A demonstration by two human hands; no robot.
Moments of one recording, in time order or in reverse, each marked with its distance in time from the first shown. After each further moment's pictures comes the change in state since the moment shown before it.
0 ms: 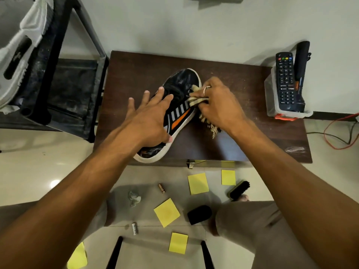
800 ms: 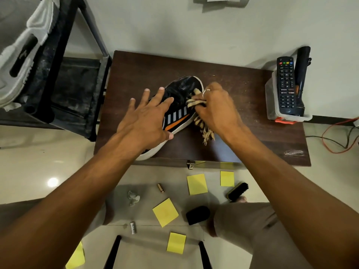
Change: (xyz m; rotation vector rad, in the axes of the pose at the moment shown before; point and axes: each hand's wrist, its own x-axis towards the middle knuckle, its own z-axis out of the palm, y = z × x) left_hand -0.001 -0.011 0.007 0.077 0.119 0.051; right_hand -0.003 -0.015 0.007 -0.092 0.005 0.107
